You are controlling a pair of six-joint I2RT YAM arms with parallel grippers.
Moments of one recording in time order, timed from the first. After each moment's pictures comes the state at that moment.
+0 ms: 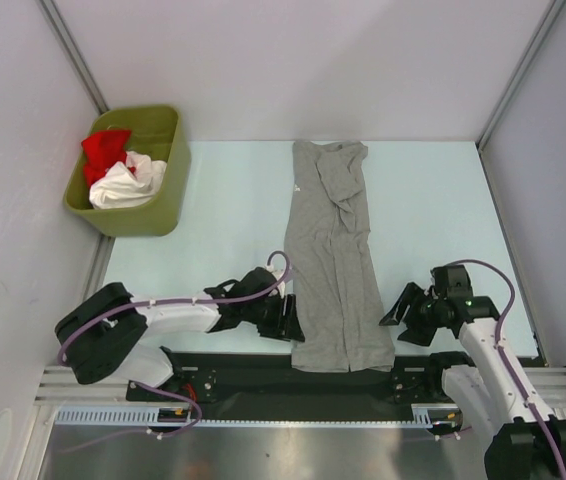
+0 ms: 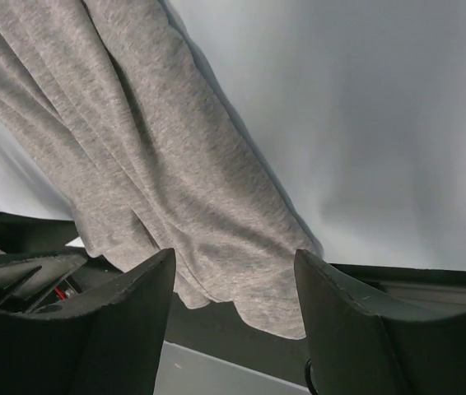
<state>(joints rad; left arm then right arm) -0.91 1.39 0.51 0.00 0.36 -0.81 0.06 0.76 0.44 -0.87 -0.39 0.65</state>
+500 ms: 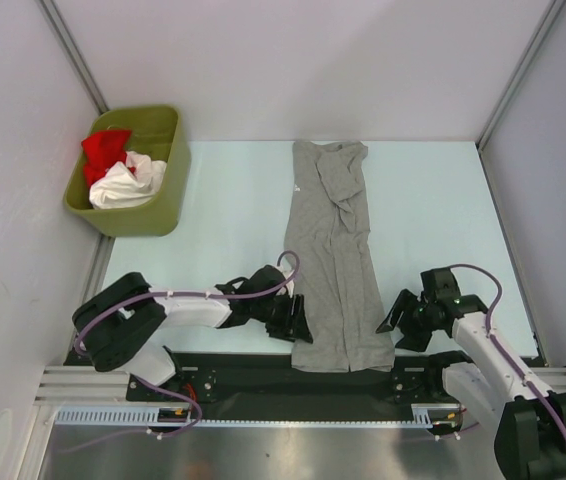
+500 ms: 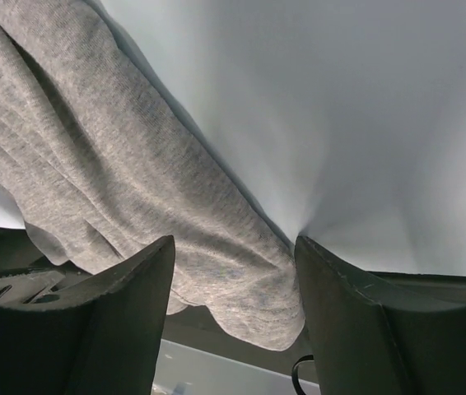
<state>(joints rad) -0.93 1.50 0.56 0.06 0.42 -0.86 0.15 0.85 0.38 -0.78 -0.32 0.73</state>
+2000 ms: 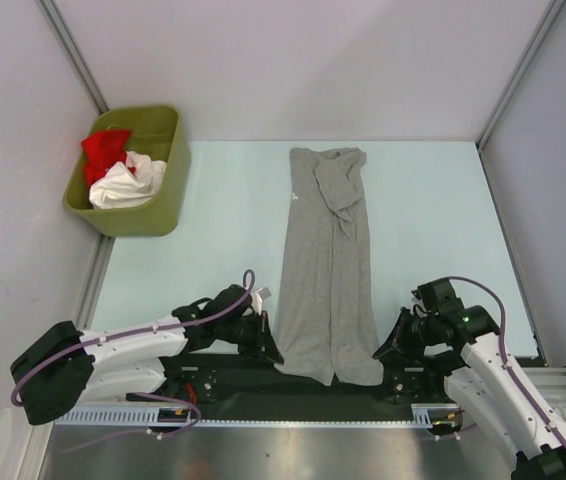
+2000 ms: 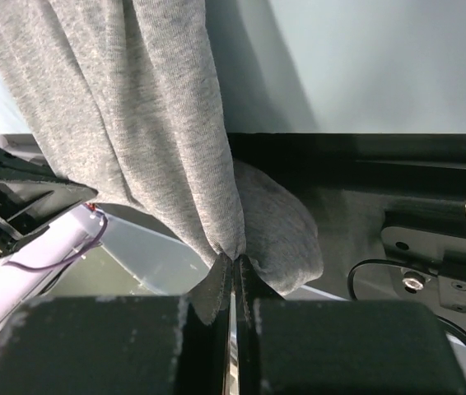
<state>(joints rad) -0.93 1.06 0.31 -0.10 0.48 -1.08 0.32 0.63 0.43 -1.04 -0.54 0.85</state>
